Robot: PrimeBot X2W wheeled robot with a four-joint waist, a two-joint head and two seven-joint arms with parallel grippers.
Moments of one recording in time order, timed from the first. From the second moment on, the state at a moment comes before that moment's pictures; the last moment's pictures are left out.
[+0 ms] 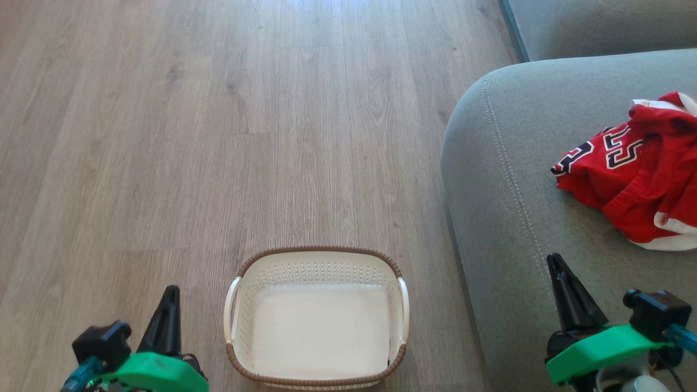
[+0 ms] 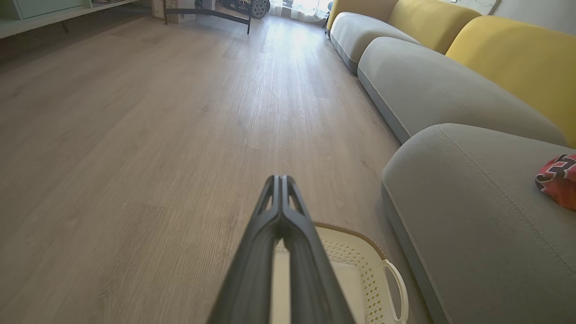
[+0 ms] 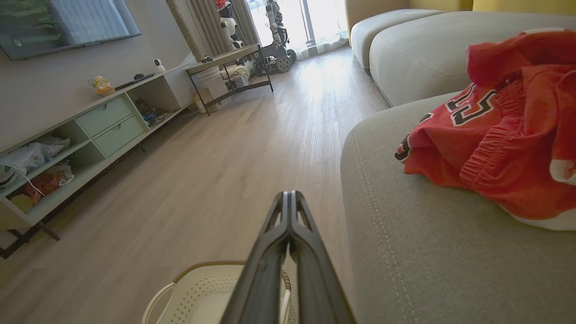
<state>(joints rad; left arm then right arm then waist) 0.09 0.24 -0.25 0.19 -0.52 0.09 -0.22 0.08 -0.20 0.10 0.15 0.48 0.12 -0.21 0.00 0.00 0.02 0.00</state>
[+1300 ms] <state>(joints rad) 0.04 0.18 -0.15 0.22 -0.88 0.02 -0.12 0.05 -0.16 0.04 0.19 0.86 0.12 -0.11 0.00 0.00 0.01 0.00</state>
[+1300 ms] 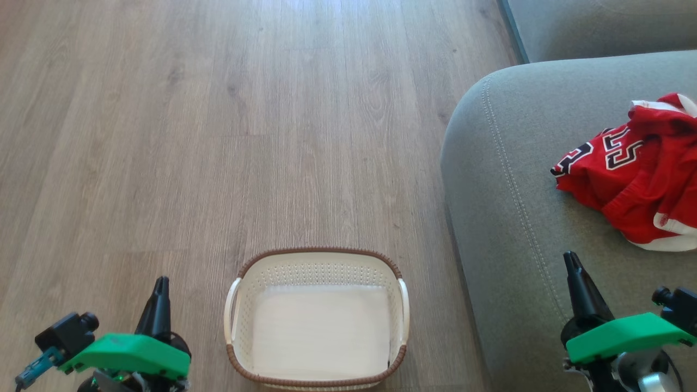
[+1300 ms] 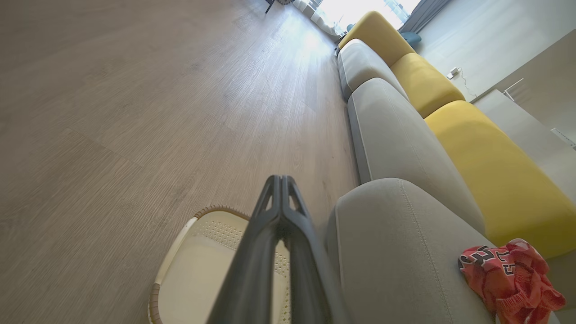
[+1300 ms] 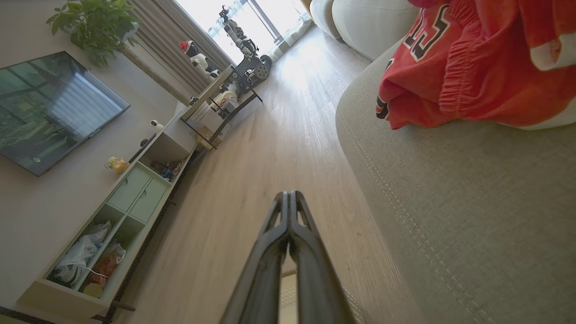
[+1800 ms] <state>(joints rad) 0.03 0.15 -0.11 0.23 -1.02 0.00 -0.08 0.03 -0.14 0.01 0.21 1.01 0.12 -0.08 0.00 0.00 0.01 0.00</state>
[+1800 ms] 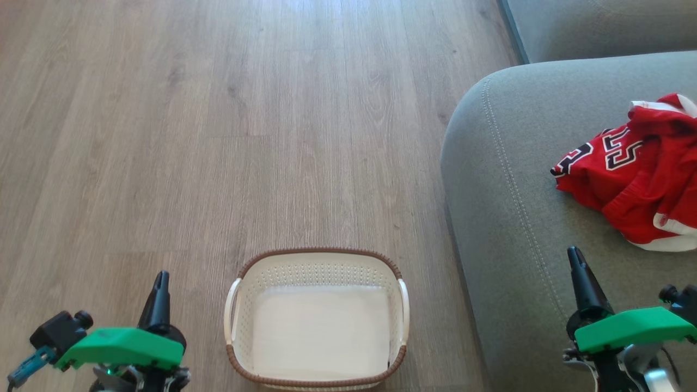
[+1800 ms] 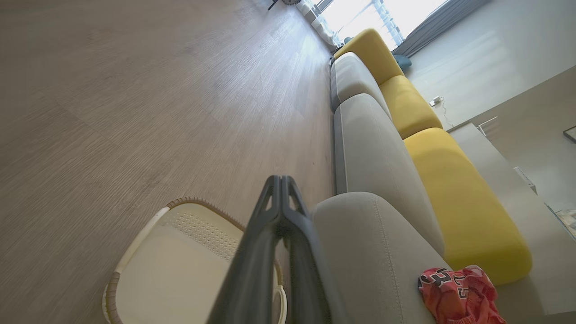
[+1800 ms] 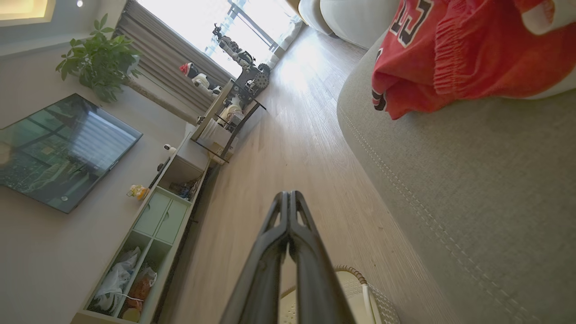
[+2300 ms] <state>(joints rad) 0.02 0.13 -0.07 0.24 -1.16 -0.03 -0.03 0.00 -0.13 -0.02 0.22 1.15 0.12 -0.04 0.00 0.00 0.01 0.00</state>
